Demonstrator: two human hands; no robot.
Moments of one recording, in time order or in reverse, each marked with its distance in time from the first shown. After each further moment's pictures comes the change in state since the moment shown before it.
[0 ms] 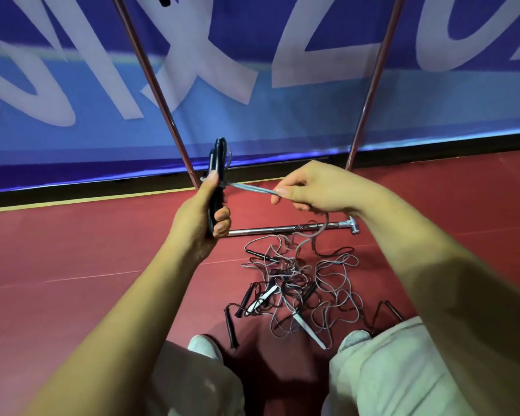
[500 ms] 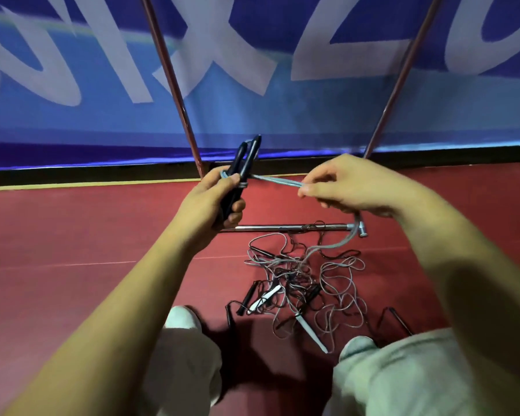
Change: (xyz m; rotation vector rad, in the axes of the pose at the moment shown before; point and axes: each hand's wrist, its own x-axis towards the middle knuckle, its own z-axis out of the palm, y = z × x) left_hand 0.027 0.010 -0.030 0.183 -0.162 0.063; right_hand 0.011 -0.003 -0.007 -0.010 0.061 0.043
